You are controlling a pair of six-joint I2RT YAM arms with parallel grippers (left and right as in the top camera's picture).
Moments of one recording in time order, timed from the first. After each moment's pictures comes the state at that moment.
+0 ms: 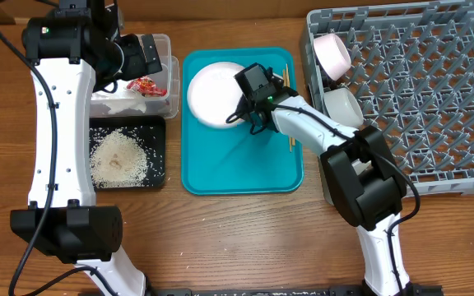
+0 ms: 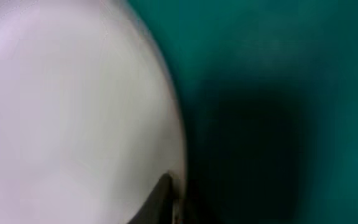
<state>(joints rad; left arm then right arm) 0.02 1.90 2.14 -1.37 0.13 -0.29 0.54 2.24 1.64 -0.49 0.09 0.91</state>
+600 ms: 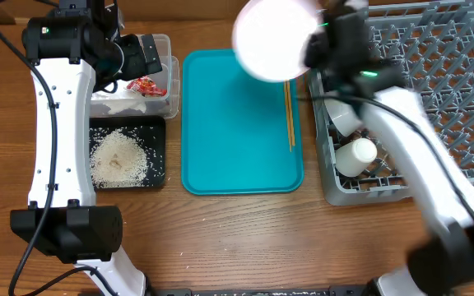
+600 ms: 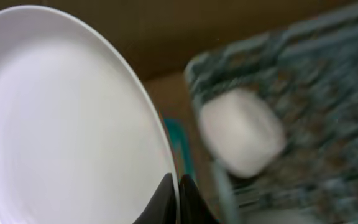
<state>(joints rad) 0.02 1.90 2.14 -1.37 0.13 -0.29 0.30 1.69 1.64 -0.60 0.27 0.41</state>
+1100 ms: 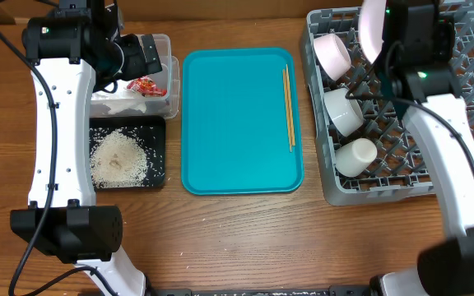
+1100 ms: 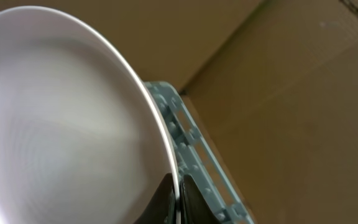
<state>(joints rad) 0.02 1.90 2.14 -1.37 0.13 -0.29 0.13 1.67 1.59 -0.46 0.83 -0.18</state>
